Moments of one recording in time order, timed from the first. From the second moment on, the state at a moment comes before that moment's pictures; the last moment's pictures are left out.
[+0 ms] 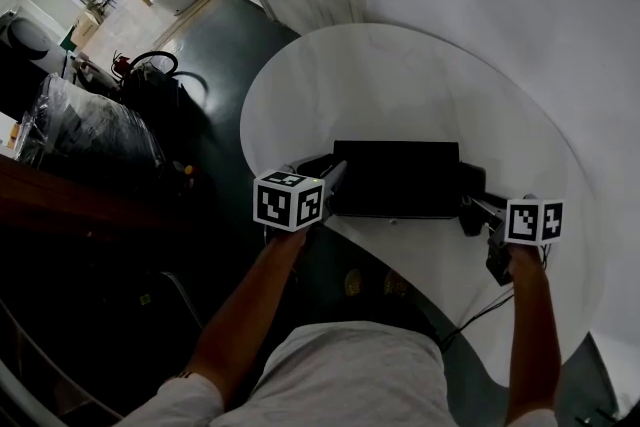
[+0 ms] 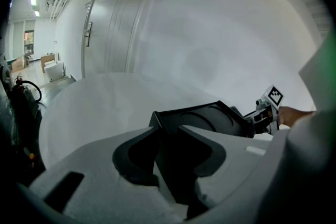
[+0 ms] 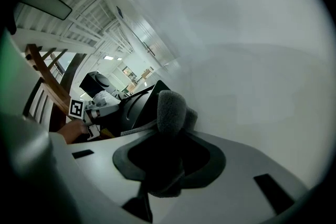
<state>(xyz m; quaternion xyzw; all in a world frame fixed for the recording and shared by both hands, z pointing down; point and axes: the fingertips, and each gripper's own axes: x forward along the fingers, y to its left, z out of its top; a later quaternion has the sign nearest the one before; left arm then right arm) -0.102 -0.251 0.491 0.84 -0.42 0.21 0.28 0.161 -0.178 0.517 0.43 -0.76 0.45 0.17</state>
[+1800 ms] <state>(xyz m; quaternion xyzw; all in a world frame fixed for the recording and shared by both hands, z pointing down) -0.102 -0.251 0.492 0.84 -0.41 0.21 0.27 0.163 -0.213 0.518 0.44 -0.75 0.47 0.14</state>
